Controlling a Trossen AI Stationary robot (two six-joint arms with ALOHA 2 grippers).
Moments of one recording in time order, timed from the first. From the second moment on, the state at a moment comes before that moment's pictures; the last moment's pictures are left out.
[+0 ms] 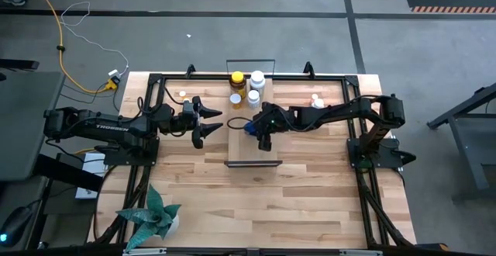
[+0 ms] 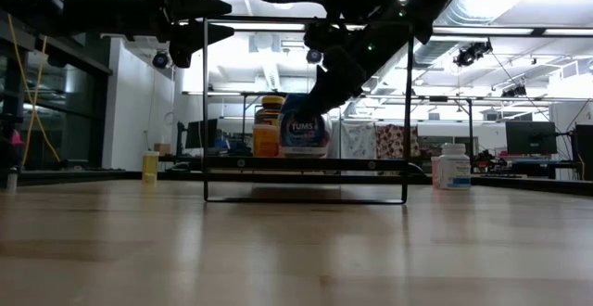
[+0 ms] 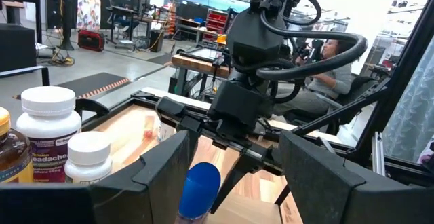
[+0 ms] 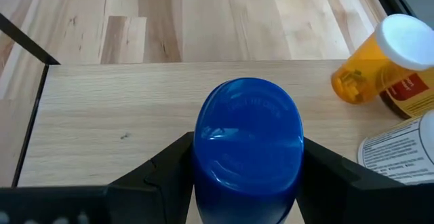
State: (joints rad) left arm 0.27 0.97 0.31 0.70 0.01 -0.21; right arm -0.11 1.71 1.05 -0.04 0.06 -0.14
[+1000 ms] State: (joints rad) left arm 0.27 0.97 0.31 0.70 0.01 -0.21; right arm -0.10 1.65 1.05 -0.04 0.08 -0.16
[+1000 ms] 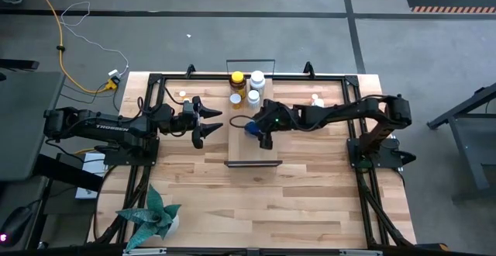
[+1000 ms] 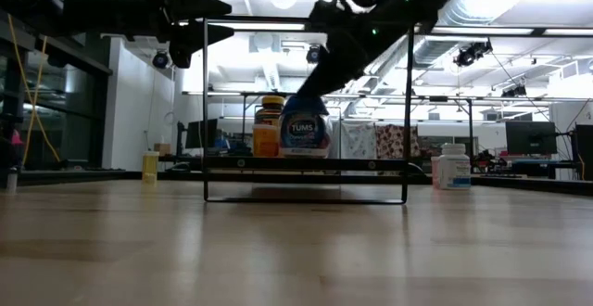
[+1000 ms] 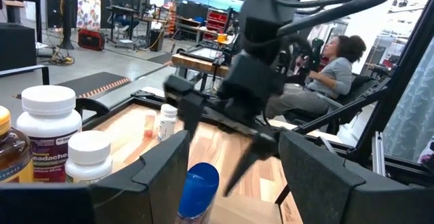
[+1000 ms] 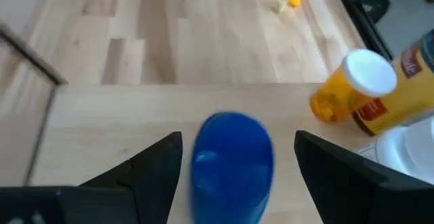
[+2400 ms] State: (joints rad) left arm 0.27 0.97 0.31 0.68 0.00 -0.18; right arm -0.22 0.87 0.31 0.14 0.80 0.58
